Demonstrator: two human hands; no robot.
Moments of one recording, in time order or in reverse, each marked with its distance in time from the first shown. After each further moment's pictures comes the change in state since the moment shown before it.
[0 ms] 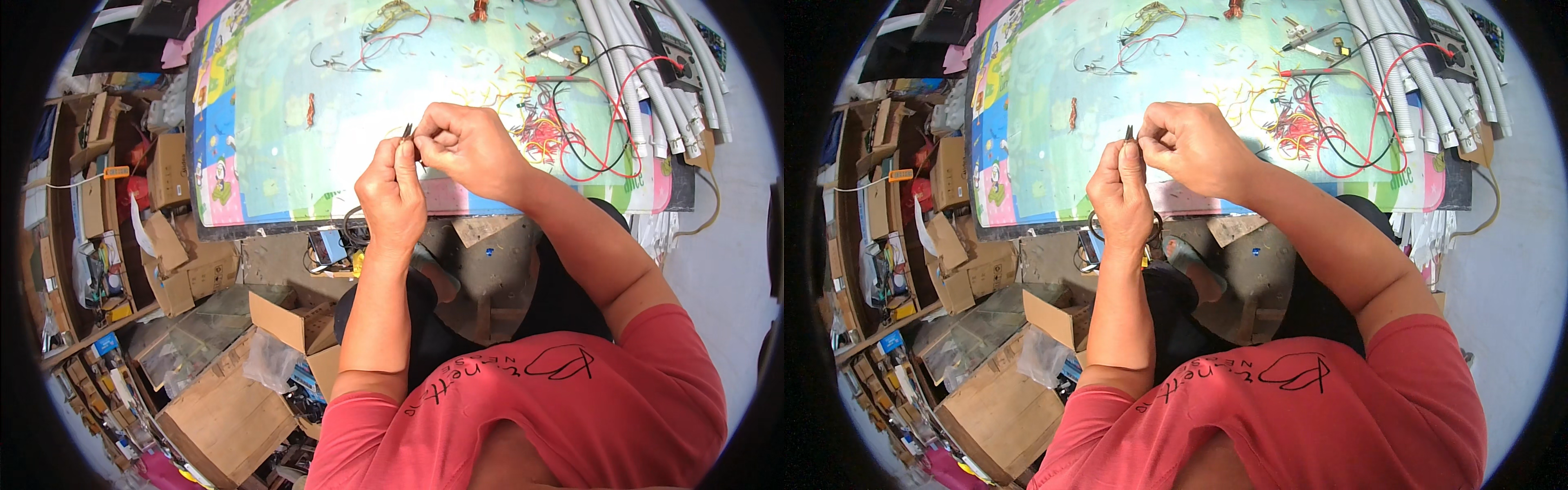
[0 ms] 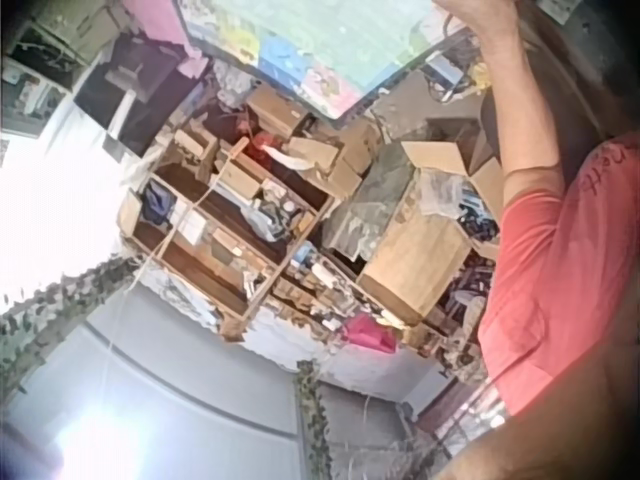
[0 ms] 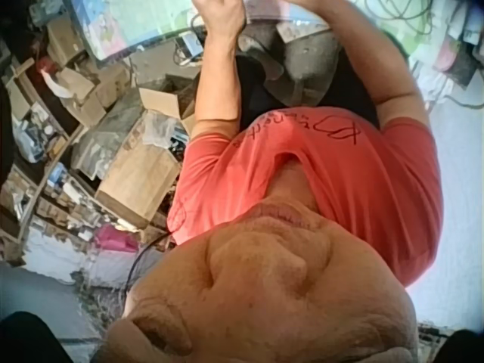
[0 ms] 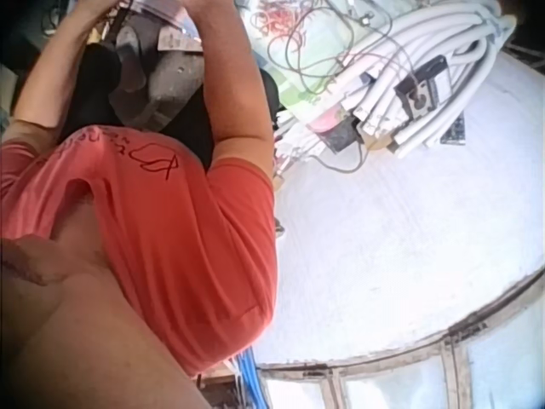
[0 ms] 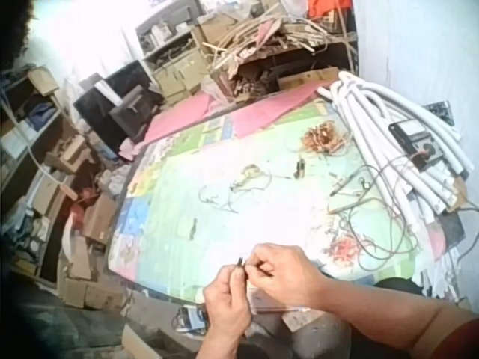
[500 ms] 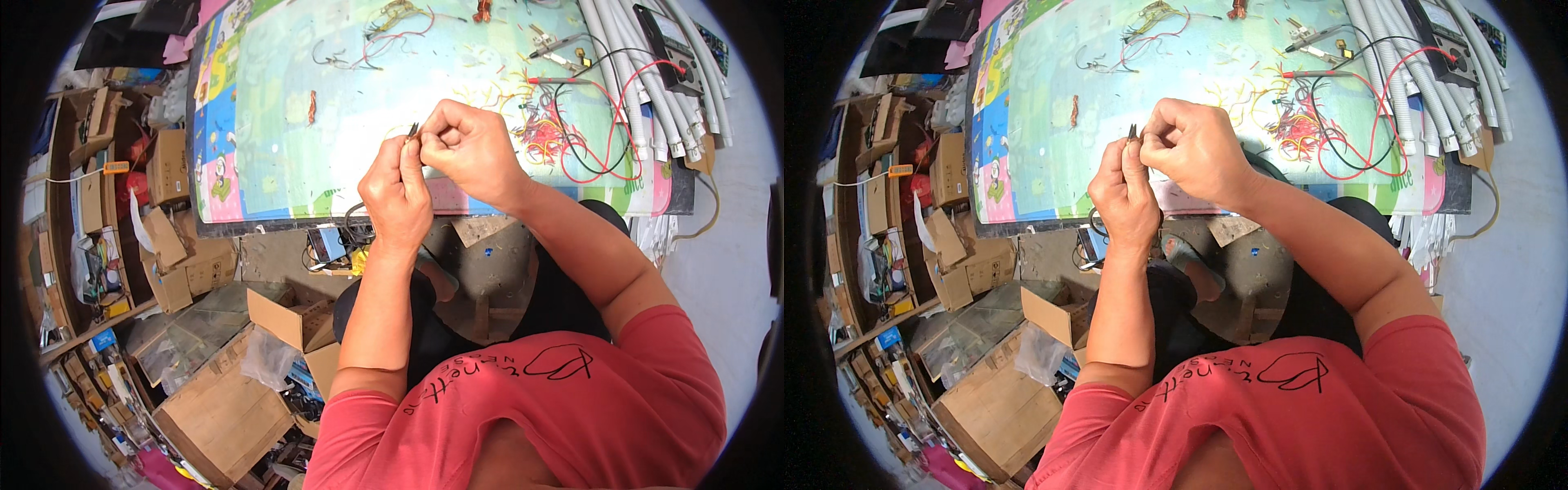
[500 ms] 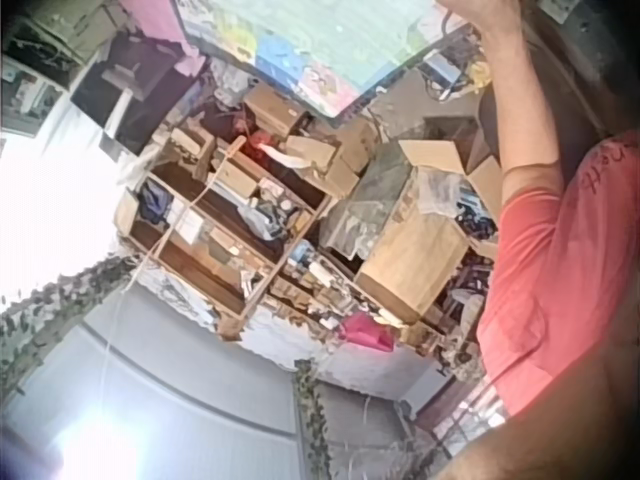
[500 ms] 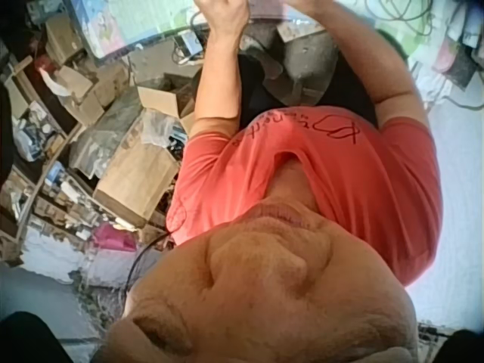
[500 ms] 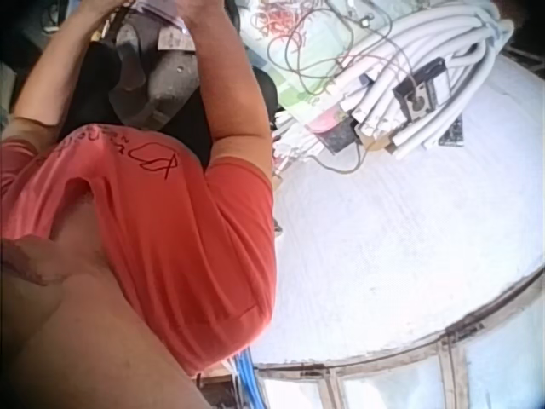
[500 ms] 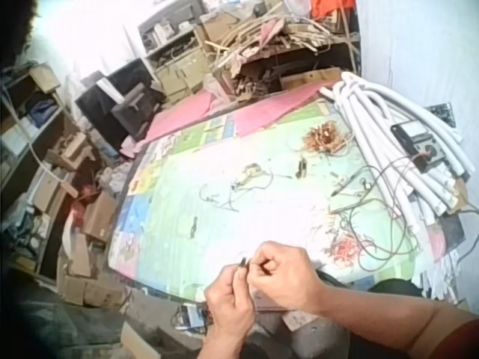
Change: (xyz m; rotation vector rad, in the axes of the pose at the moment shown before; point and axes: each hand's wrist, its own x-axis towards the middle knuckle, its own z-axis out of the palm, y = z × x) left_hand -0.001 0.003 0.001 0.140 0.050 0.122; right_hand -0.004 -0.001 0.014 0.225 0.153 0.041
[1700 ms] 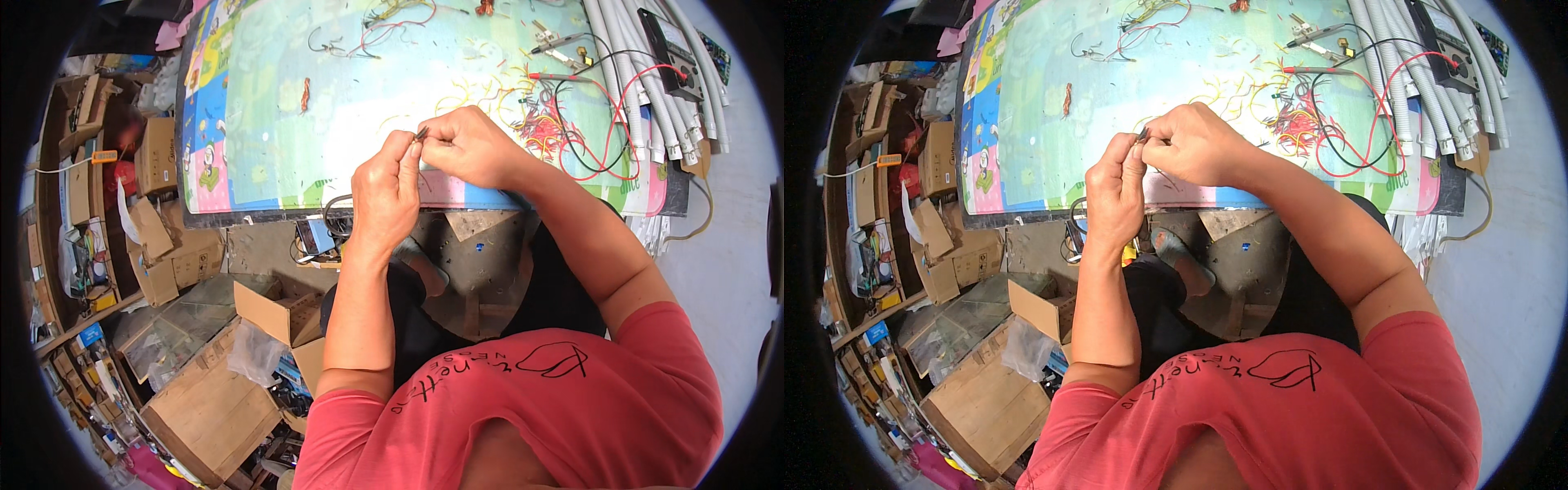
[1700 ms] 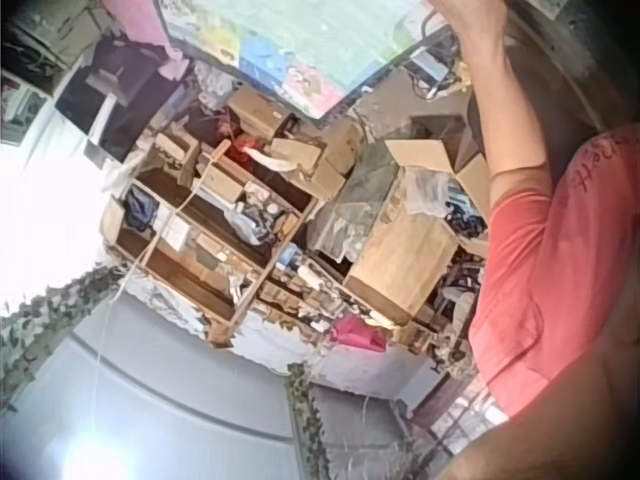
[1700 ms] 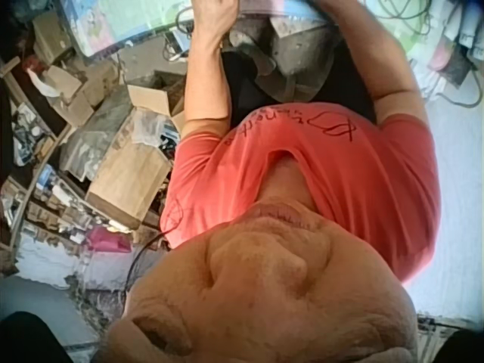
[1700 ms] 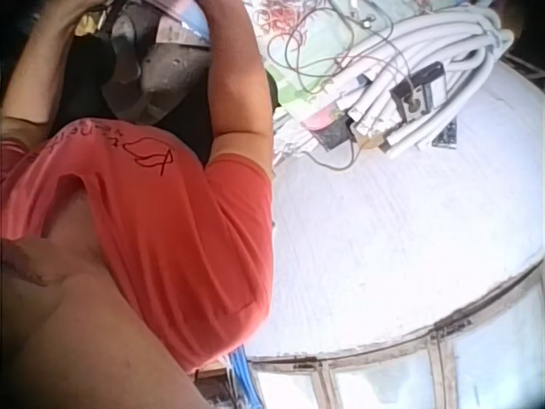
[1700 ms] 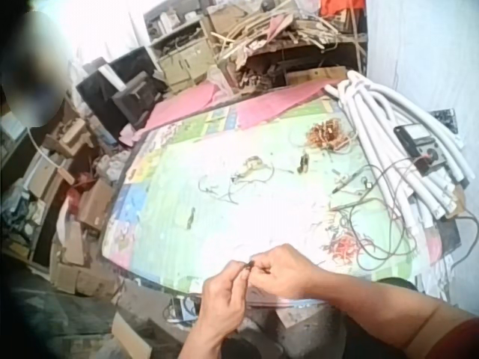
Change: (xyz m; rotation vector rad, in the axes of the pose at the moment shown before) left_hand 0.002 -0.004 -0.022 0.027 -0.278 -0.083; right_hand 0.014 0.004 -0.016 -0.444 -0.381 0.101
